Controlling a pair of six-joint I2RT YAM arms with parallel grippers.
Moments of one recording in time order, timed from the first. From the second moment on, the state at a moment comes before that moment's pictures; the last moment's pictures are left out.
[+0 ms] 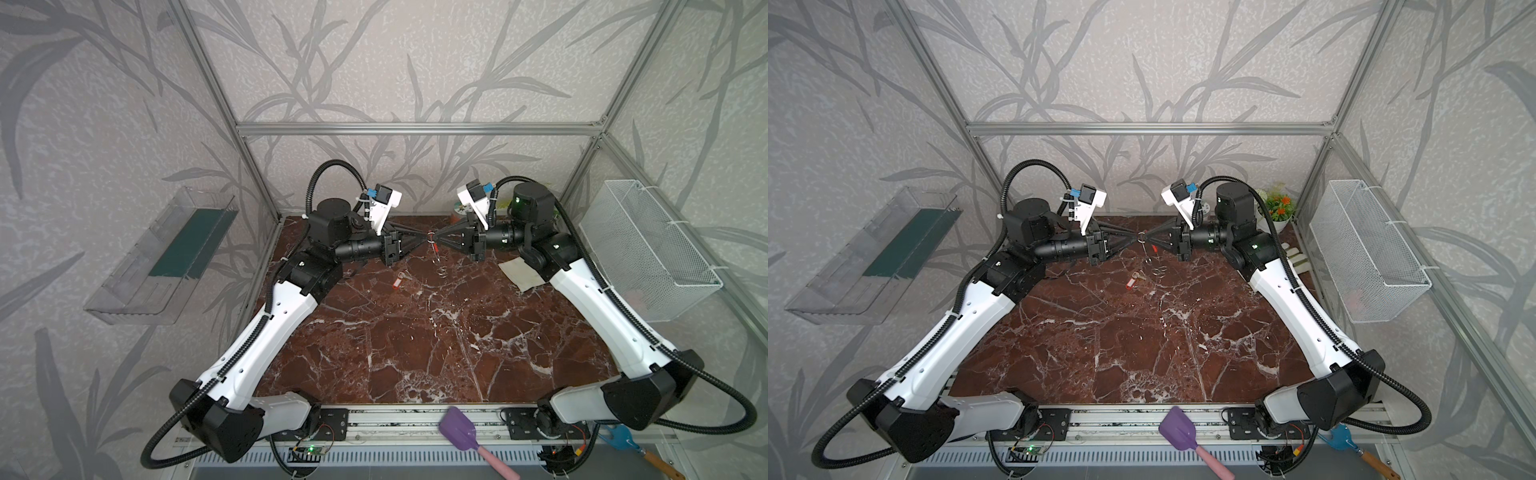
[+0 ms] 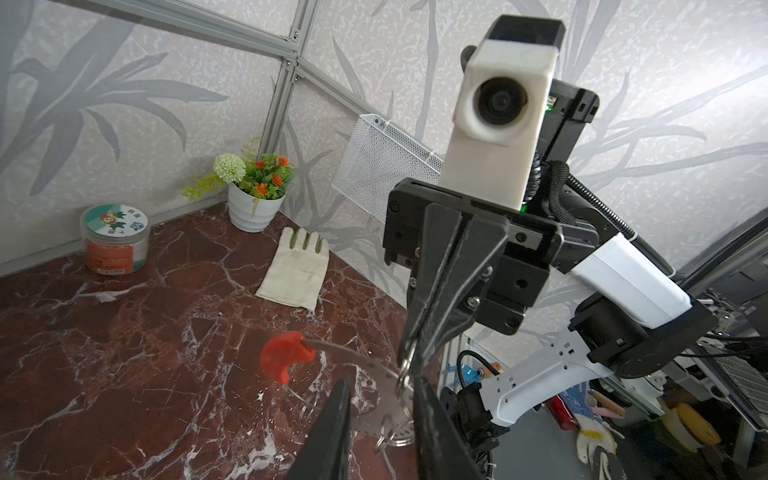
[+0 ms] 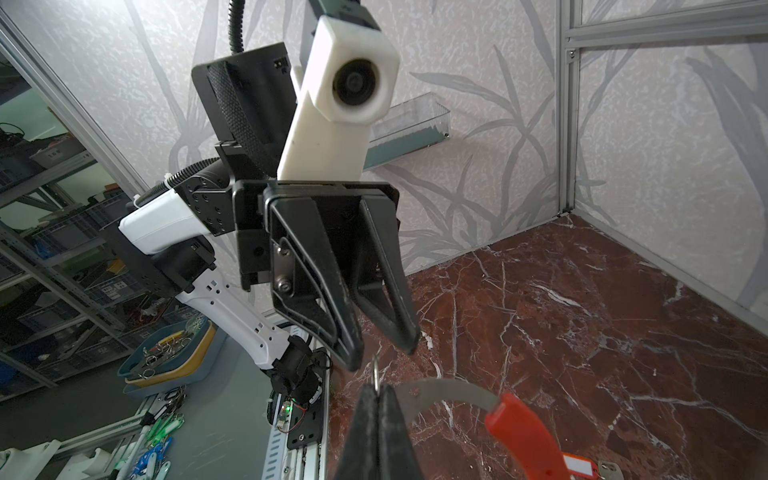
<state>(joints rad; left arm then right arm) -0.46 1.28 1.40 -0.25 0.80 -0.40 0.44 1.42 1.54 -0.35 -1.06 0.12</state>
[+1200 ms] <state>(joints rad) -0.46 1.34 1.42 -0.20 0.94 -0.44 0.44 1.42 1.53 -0.33 -1.04 0.14</state>
